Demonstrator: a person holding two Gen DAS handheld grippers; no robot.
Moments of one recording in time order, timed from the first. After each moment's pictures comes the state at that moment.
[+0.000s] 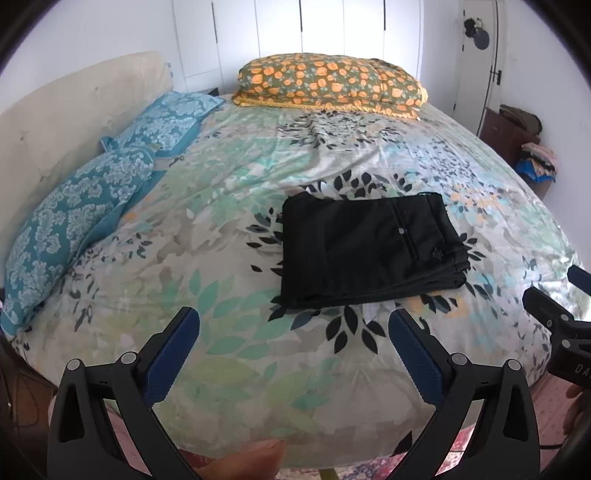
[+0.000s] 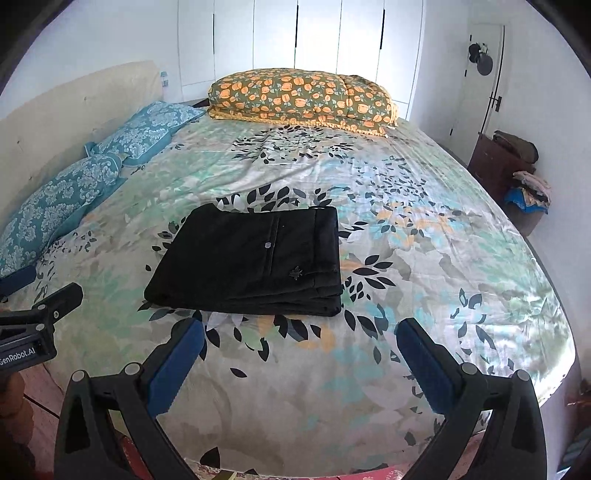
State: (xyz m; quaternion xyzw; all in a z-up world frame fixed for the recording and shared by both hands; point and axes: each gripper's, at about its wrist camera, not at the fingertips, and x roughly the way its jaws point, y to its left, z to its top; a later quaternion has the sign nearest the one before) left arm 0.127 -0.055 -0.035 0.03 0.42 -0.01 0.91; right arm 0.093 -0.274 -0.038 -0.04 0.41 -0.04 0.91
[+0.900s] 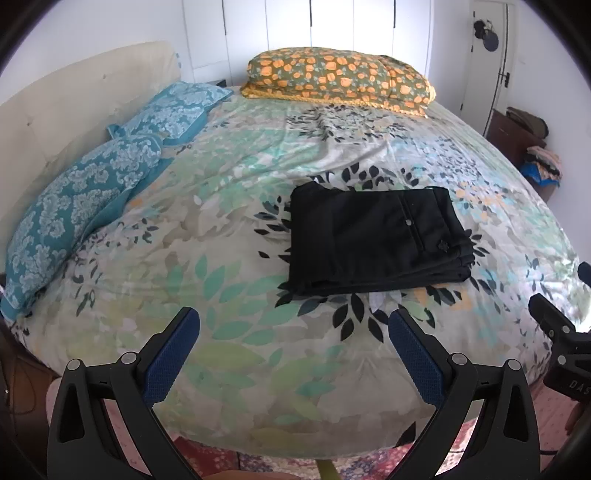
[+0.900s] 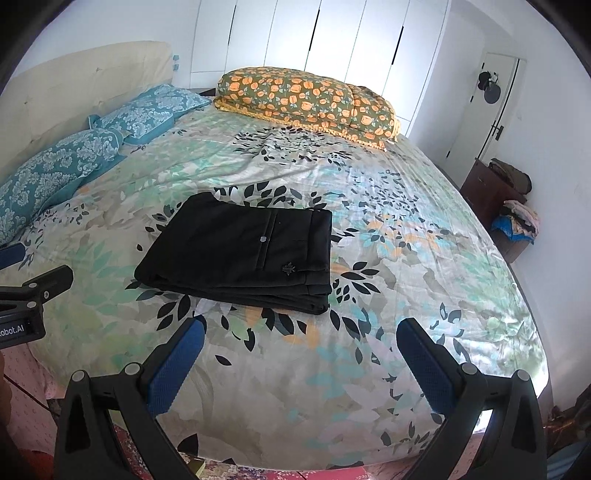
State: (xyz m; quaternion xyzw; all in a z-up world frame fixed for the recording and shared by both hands) left arm 0.119 -0.044 -0.038 0.02 0.43 0.00 0.90; right arm 0.083 -0.256 -0.040 -0.10 0.41 -0.05 0.90
